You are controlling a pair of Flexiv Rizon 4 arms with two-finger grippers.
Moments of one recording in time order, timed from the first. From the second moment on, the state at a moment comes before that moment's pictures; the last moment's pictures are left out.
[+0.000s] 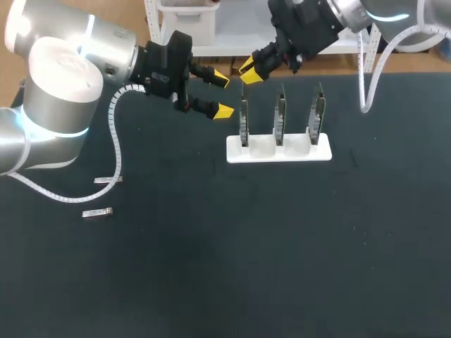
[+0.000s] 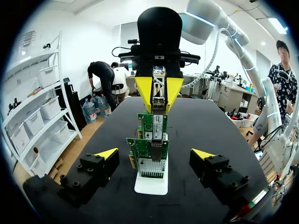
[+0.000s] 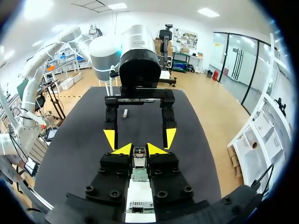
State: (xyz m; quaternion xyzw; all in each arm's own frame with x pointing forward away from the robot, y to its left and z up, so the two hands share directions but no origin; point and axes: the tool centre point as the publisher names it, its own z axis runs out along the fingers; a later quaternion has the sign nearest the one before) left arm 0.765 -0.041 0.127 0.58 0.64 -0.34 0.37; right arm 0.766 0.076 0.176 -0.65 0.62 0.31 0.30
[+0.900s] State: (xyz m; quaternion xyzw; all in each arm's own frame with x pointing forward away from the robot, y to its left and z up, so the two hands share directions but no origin) left arm 0.765 -0.041 0.127 0.58 0.64 -0.34 0.37; right arm 0.764 0.075 0.175 -0.65 0.62 0.33 0.30
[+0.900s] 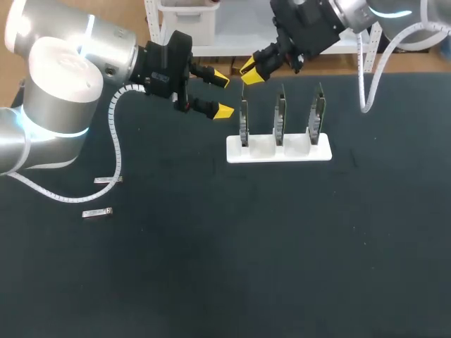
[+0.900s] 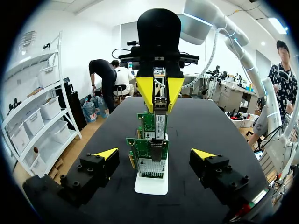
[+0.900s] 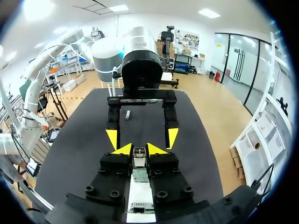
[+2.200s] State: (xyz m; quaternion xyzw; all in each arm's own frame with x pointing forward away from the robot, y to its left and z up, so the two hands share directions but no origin) left arm 0.765 -0.041 0.127 0.58 0.64 -0.34 0.37; right arm 0.768 0.077 0.174 -0.65 0.63 0.31 0.29
